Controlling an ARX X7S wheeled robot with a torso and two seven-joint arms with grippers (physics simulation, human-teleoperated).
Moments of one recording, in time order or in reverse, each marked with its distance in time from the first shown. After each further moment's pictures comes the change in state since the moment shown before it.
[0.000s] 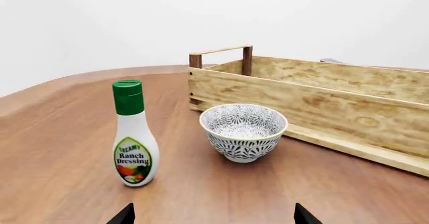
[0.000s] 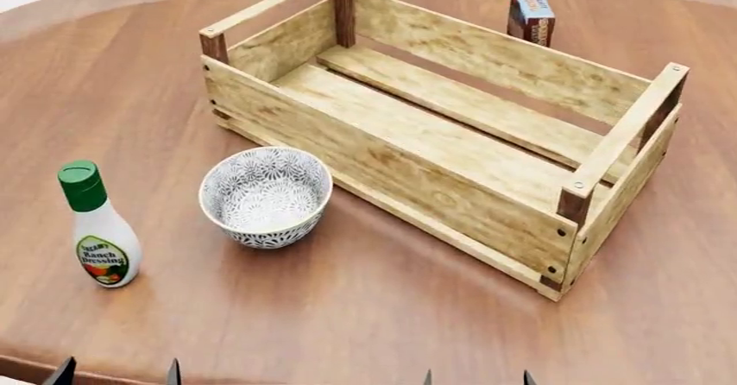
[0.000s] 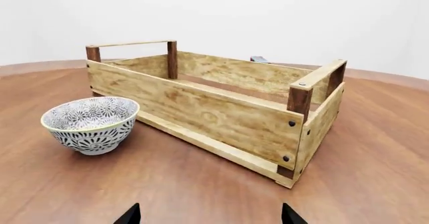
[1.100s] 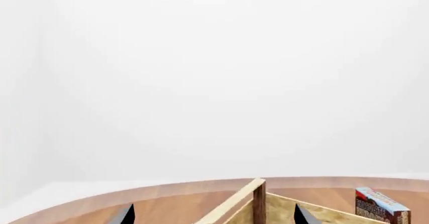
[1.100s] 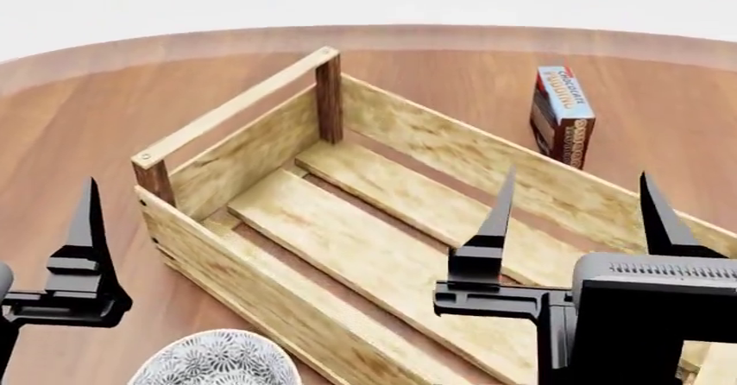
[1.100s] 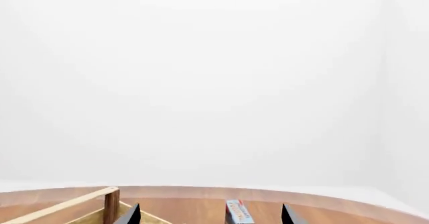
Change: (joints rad) left arm -0.248 -0.147 -0.069 0.660 -0.175 -0.604 -0.064; right arm 0.273 0.118 0.104 -0.625 0.090 0.575 0.074
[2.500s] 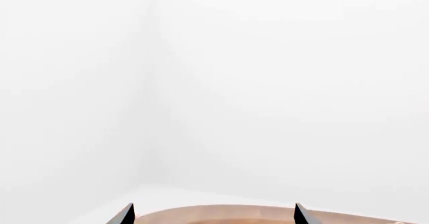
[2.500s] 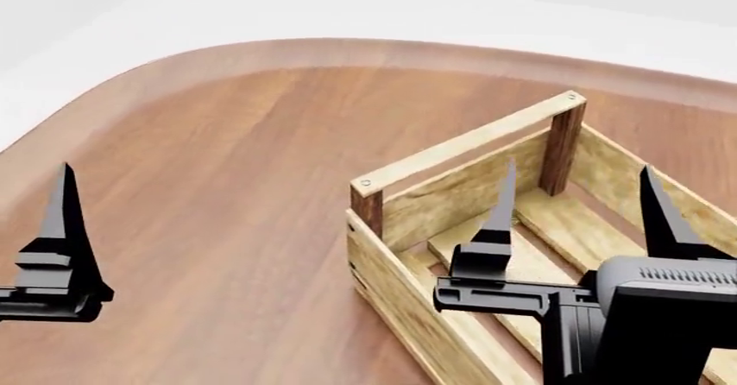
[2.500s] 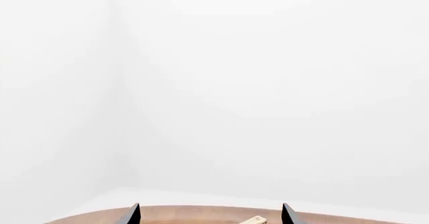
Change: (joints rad) left arm 0.020 -0.018 -0.025 0.003 -0.063 0.097 -0.017; right arm -0.009 0.013 0.028 0.011 0.115 -0.072 0.009
